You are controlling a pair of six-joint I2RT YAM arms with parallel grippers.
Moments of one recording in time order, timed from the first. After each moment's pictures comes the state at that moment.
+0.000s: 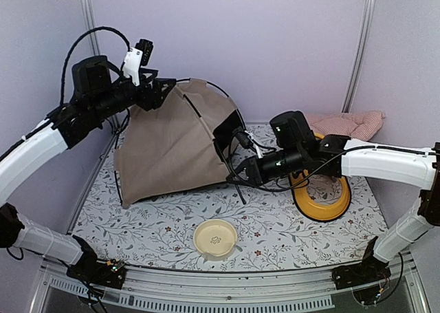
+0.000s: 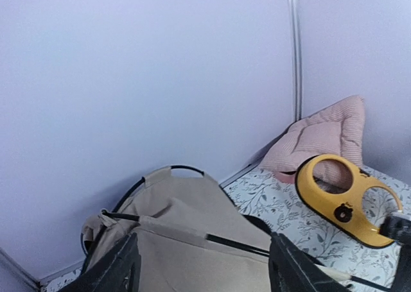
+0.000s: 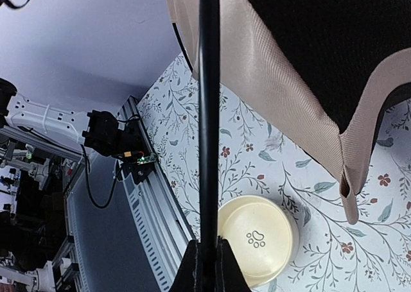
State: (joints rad) left arm -0.58 1.28 1.35 -0.13 0.01 0.14; right arm 0.92 1.49 1.17 -0.26 -0.44 0.46
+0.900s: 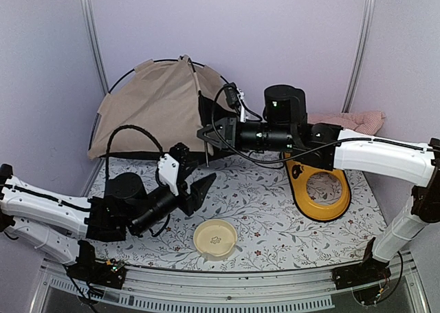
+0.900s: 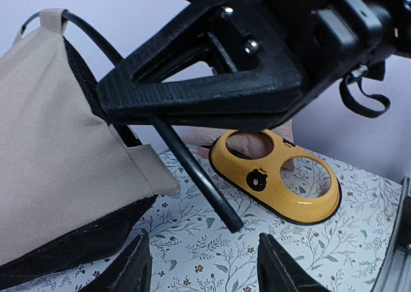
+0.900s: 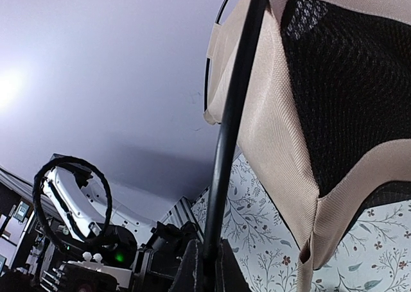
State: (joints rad) left arm -1.33 1.19 0.62 0.57 -0.60 0.03; right arm 1.02 1.58 1.38 0.04 -0.23 0.70
